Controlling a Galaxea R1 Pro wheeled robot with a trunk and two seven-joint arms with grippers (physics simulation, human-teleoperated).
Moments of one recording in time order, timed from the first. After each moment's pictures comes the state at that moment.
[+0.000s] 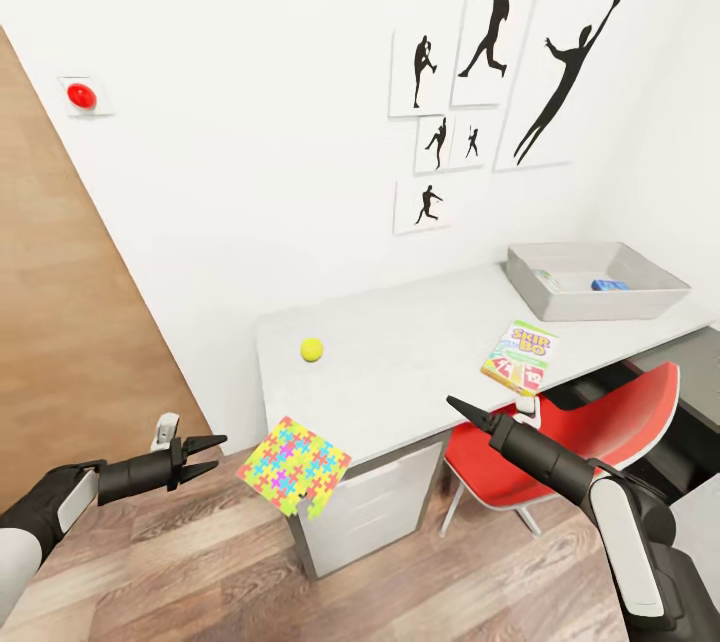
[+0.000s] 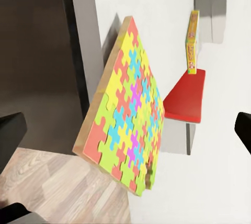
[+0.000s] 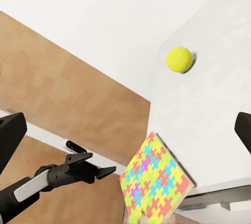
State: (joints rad) left arm -0.75 0.40 0.05 -0.35 0.38 0.76 -1.21; right arm -0.30 -0.05 -0.26 -1.55 -0.60 0.85 0.75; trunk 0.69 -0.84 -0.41
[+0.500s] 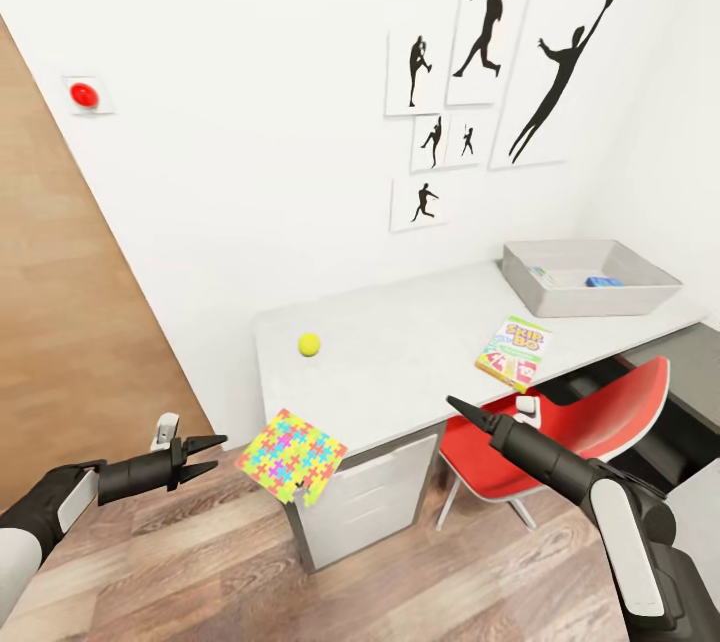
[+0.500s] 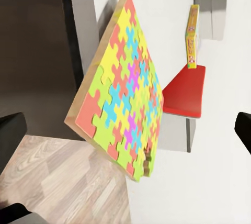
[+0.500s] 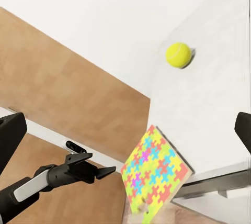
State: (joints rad) left arm -0.75 0.40 0.05 -0.35 0.38 0.76 -1.21; right arm -0.30 -0.05 -0.26 -1.55 -0.60 0.85 0.75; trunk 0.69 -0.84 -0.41
